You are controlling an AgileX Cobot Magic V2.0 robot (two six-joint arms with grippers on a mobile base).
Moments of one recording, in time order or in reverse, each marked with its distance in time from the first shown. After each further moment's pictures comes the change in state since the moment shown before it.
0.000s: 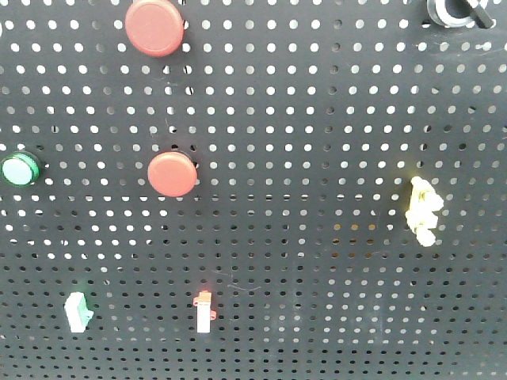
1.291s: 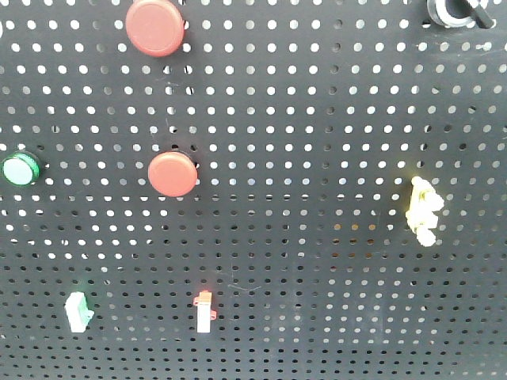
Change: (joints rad) left arm 0.218 -0.090 0.239 0.646 -0.238 -0.749; right arm 0.000 0.000 0.000 0.006 0.002 0.002
